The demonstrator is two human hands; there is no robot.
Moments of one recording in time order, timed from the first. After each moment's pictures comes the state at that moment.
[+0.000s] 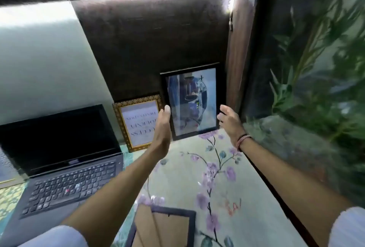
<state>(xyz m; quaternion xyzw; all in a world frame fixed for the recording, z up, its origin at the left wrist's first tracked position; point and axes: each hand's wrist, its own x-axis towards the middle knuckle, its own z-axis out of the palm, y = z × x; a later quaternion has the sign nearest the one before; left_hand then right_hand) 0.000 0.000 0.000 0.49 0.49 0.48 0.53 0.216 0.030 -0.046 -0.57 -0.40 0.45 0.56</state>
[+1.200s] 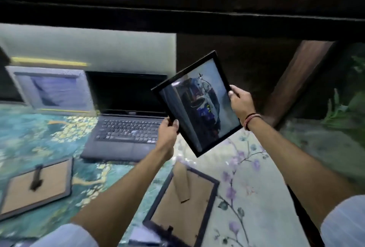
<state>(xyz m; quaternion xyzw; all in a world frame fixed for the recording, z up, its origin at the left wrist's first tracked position) -0.137 -0.099 -0.025 0.28 0.56 0.58 0.52 0.088 0.022 0.031 -0.60 -0.59 0.34 0.42</state>
